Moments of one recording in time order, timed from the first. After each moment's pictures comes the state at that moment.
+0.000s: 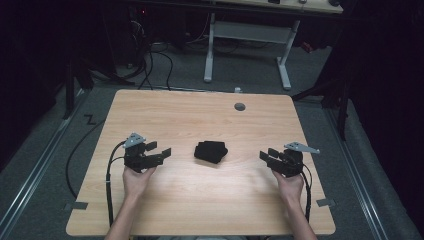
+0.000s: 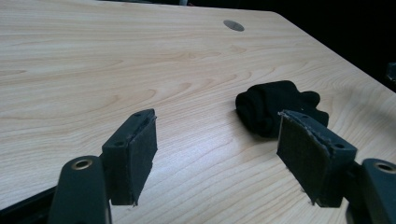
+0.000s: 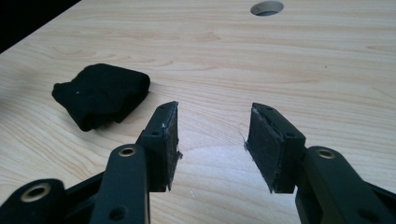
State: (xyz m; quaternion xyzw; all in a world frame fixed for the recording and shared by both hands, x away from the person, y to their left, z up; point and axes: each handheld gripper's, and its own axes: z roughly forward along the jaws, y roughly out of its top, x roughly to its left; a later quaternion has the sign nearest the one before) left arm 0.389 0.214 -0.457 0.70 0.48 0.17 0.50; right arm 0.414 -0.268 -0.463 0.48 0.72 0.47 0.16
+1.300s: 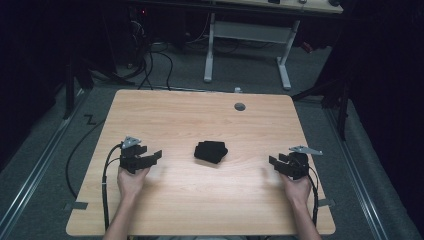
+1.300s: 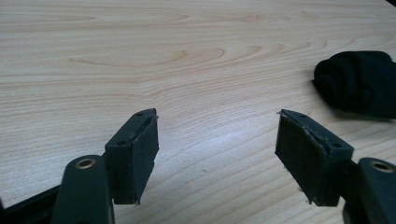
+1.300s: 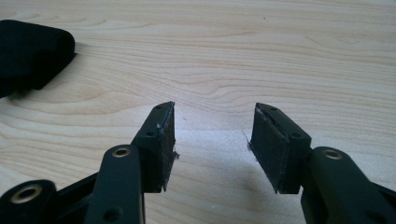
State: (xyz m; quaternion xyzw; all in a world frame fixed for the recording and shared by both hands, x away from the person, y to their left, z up) left arm 0.401 0.235 -0.489 0.69 0.55 0.19 0.43; right arm 0.423 -0.293 -0.486 0.52 0.73 0.40 0.18
